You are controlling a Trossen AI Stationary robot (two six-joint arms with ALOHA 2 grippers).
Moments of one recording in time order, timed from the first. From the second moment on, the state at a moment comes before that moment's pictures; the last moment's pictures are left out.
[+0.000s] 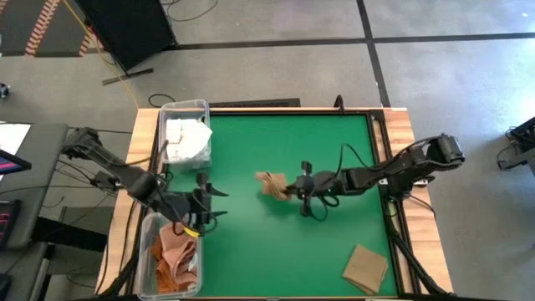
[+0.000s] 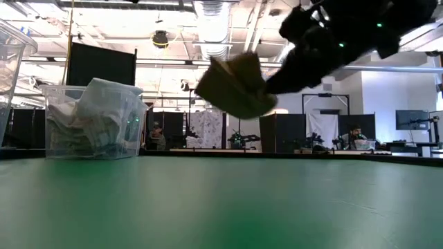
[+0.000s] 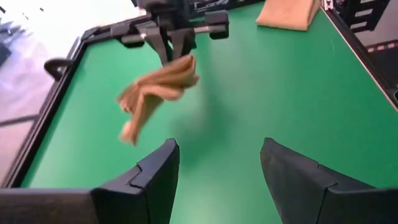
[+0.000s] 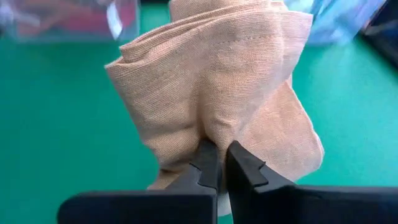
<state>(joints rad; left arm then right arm) -0.56 1.09 0.98 -0.49 -0.59 -0.12 0.13 1.46 0.63 0.38 0.22 0.02</state>
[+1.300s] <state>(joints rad) -0.58 0.88 0.98 -1.23 -0.67 -0.63 -0.22 2.20 1.75 0.40 -0.23 -0.16</state>
